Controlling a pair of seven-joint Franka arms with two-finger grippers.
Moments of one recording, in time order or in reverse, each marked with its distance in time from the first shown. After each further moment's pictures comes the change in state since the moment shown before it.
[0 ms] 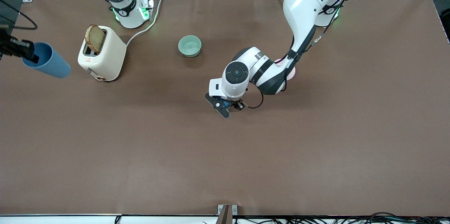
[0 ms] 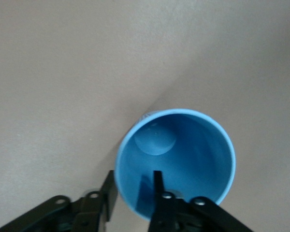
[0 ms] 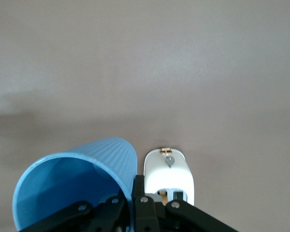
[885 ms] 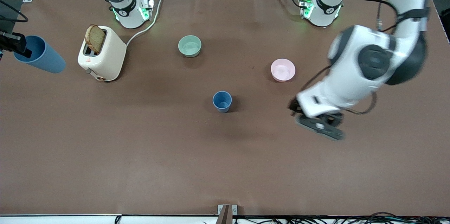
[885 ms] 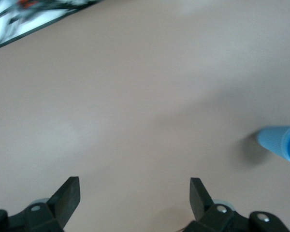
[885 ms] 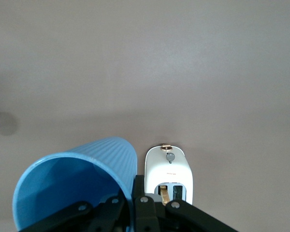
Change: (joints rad) left arm 0.448 -0.334 0.009 0.045 -0.033 -0.287 -0.009; right arm 0.011 0.085 0.000 0.144 0.003 -0.080 0.000
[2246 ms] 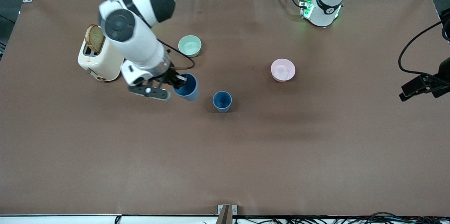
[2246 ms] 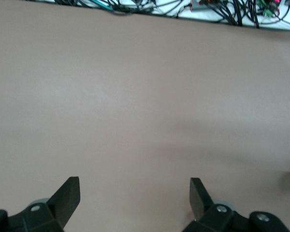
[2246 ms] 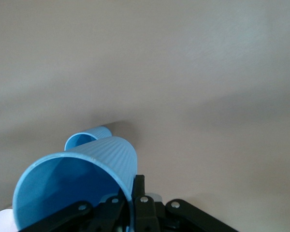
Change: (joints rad) left arm 0.034 -0.293 0.312 -0.078 -0.063 -0.192 -0.129; right arm 0.625 0.351 0.008 -0.050 0.114 0.472 0.760
